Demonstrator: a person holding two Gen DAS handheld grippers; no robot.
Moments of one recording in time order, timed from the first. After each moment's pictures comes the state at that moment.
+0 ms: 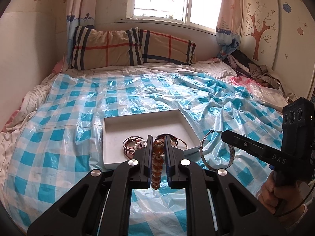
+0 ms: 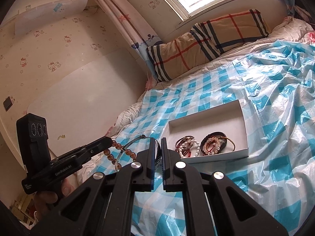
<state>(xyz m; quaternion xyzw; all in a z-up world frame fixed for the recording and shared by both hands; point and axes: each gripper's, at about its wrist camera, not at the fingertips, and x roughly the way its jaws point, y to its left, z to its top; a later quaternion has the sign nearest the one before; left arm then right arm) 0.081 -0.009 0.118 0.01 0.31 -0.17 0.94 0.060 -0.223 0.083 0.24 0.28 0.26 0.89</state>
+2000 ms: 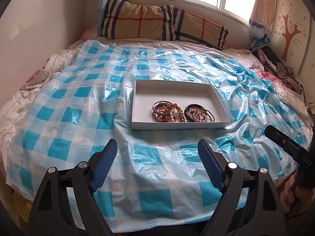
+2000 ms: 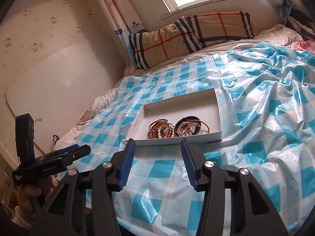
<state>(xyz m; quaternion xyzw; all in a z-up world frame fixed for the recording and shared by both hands) 0.046 0.035 0.078 -0.02 0.38 -0.06 0.92 0.017 -0.220 0.076 0.16 0.33 0.19 0.91</state>
